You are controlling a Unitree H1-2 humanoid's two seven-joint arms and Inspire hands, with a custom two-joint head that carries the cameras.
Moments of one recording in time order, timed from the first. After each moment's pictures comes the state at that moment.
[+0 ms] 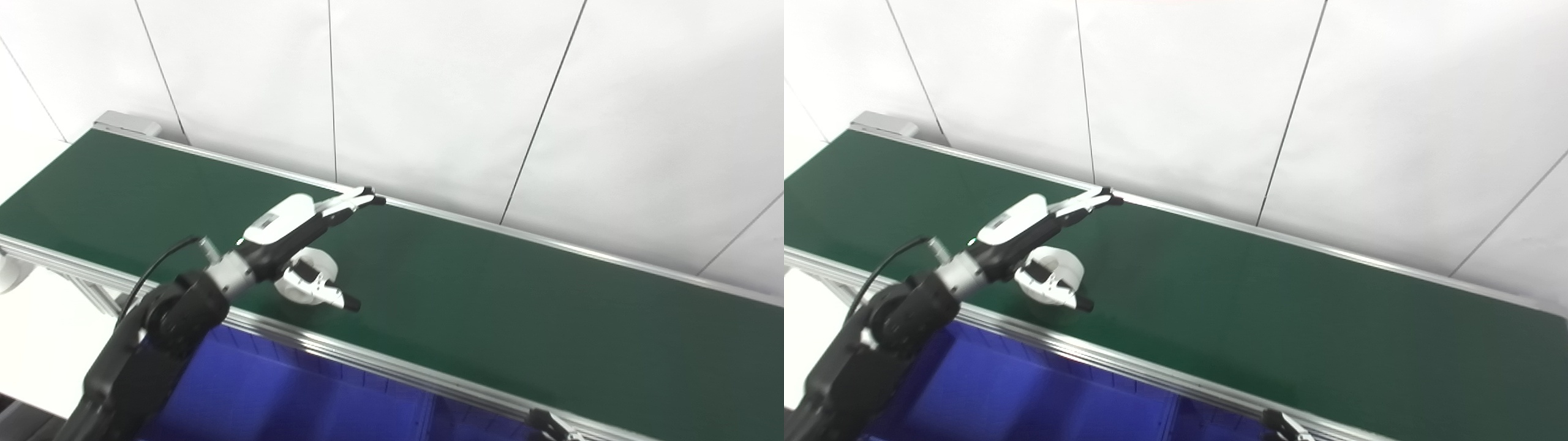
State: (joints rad) left arm -0.17 0.42 -0.07 -0.03 0.52 -0.31 -0.32; right arm 0.45 -0.27 0.22 -0.12 -0.14 -0.41 0.10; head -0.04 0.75
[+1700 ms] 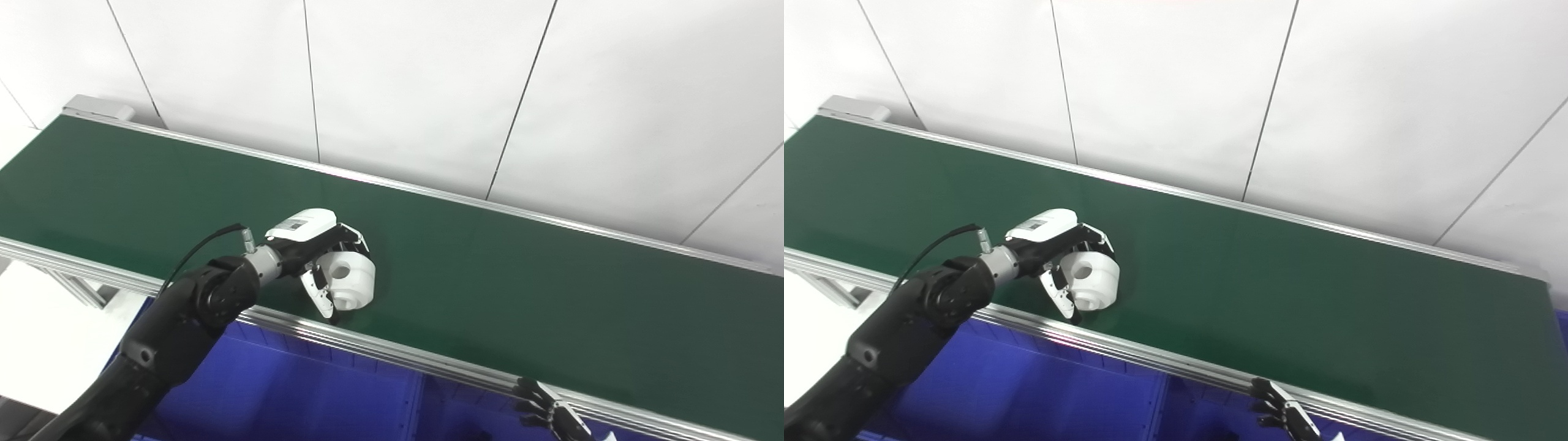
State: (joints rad) left arm -0.23 0.41 -0.25 0.12 0.59 -0.16 -0.28; right arm 0.45 -0.29 0.25 -0.12 -0.15 -0.41 0.03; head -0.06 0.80
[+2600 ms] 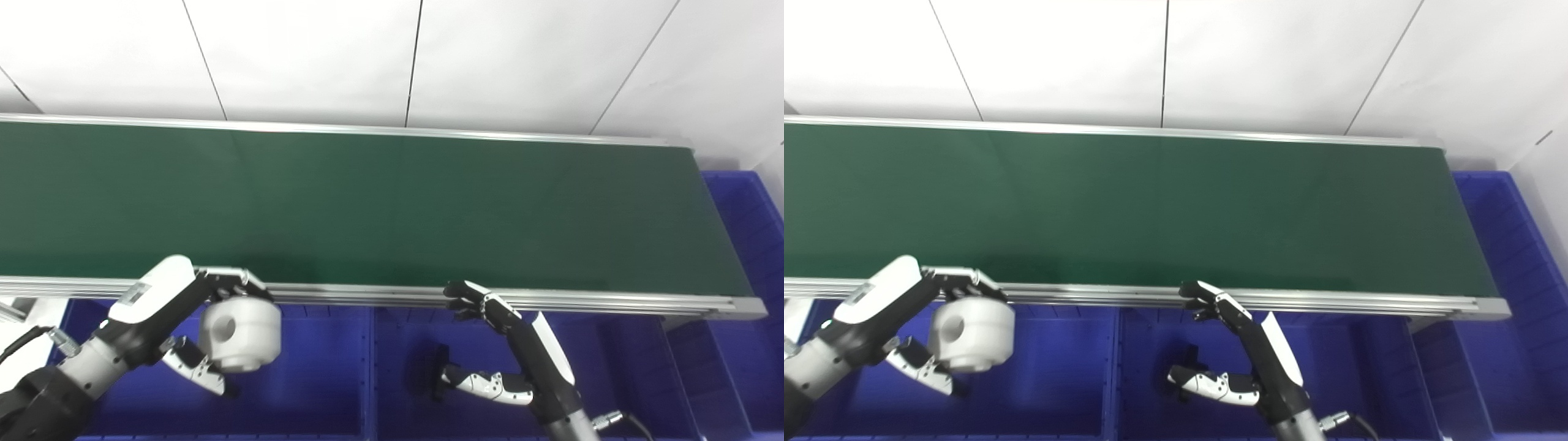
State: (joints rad) left arm 0.24 0.60 -0.13 -0.37 0.42 -0.21 -0.41; right arm 0.48 -0.23 0.23 -0.21 -0.18 -0.41 0.07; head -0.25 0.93
